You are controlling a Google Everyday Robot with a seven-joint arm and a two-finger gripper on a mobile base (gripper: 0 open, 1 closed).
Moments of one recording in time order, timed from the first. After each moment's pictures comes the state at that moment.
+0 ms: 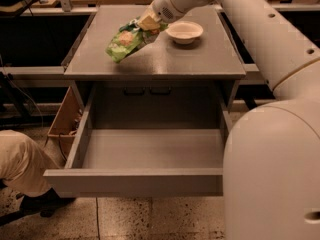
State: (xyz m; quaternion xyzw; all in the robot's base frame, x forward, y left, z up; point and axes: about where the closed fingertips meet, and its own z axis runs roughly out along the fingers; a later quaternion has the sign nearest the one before) arm 0.782 0.033 0.969 -0.56 0.69 0.10 0.44
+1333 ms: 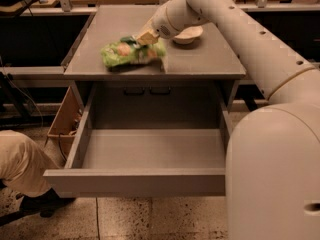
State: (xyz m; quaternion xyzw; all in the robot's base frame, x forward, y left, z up) arm 0.798 0.042 0.916 -0.55 0.69 0.13 0.45
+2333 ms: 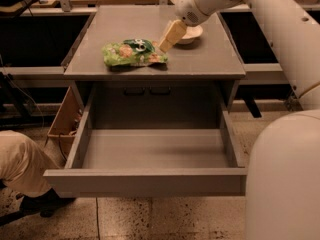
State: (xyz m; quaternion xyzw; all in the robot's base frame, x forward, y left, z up) arm 0.760 -0.021 0.961 -0.60 0.67 0.09 0.43
